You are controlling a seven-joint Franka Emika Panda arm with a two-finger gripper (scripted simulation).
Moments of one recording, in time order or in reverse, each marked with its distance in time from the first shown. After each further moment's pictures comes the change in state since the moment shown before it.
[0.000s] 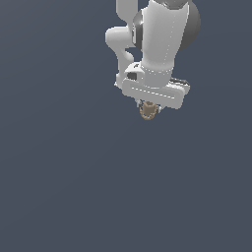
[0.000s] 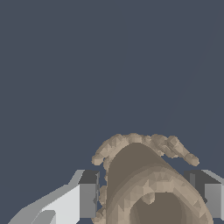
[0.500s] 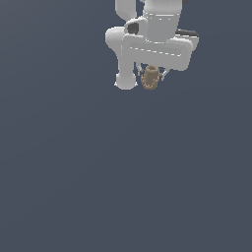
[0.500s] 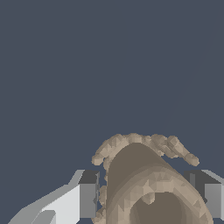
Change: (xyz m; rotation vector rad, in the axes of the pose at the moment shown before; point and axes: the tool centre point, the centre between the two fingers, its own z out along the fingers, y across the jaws) arm -0.049 0.021 -0.098 0.000 0.002 0.000
